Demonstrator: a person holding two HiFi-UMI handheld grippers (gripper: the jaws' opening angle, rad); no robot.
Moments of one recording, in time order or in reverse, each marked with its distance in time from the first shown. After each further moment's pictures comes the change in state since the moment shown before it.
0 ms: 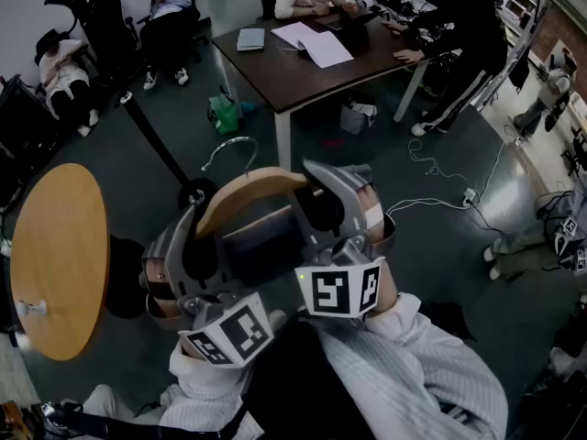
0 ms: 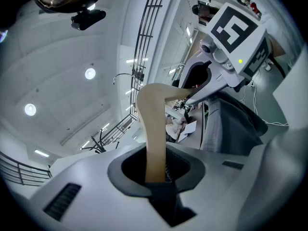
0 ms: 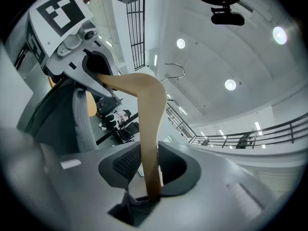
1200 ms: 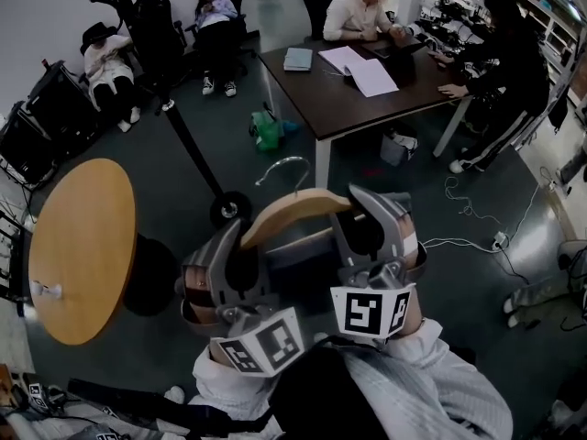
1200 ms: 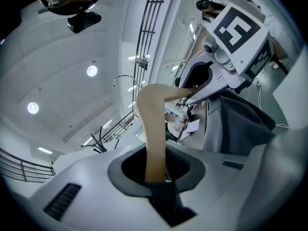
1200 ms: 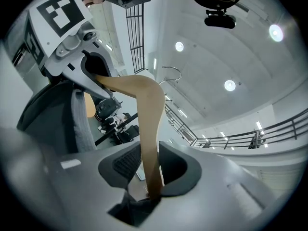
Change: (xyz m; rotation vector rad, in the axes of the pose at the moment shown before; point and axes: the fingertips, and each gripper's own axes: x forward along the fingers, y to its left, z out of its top) left arm 0.036 -0.018 0.007 -0.016 0.036 0.028; right arm 0.026 -0.017 -0.031 0.010 -0.048 0.006
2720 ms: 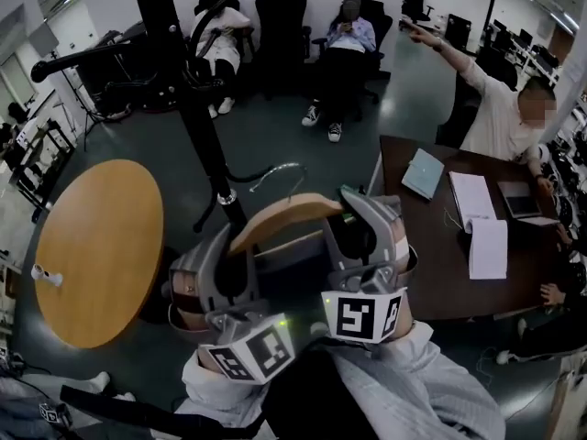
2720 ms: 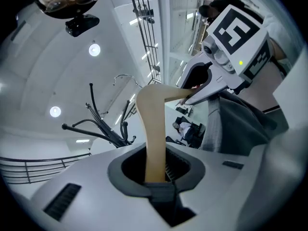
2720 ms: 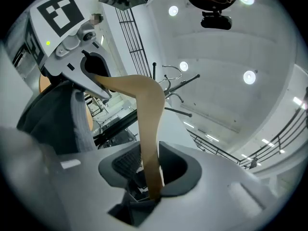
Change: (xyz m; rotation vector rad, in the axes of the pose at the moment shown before) left arm 0.496 0.160 -0.225 0.108 0.423 0.362; right arm 0.631 0.017 -0.043 0.100 -0.484 0.300
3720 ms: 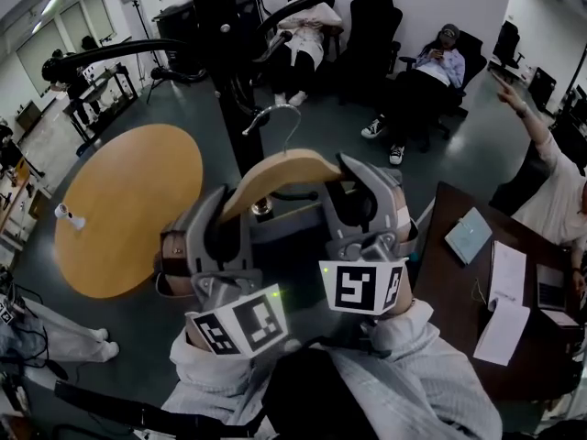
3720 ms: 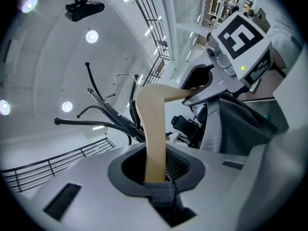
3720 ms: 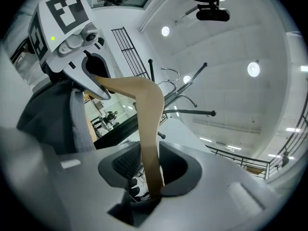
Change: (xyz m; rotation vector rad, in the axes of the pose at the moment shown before) left arm 0.085 0.041 -0.029 0.048 0.292 0.172; right arm 0.137 -0.007 -0.002 0.093 -0.310 0.179
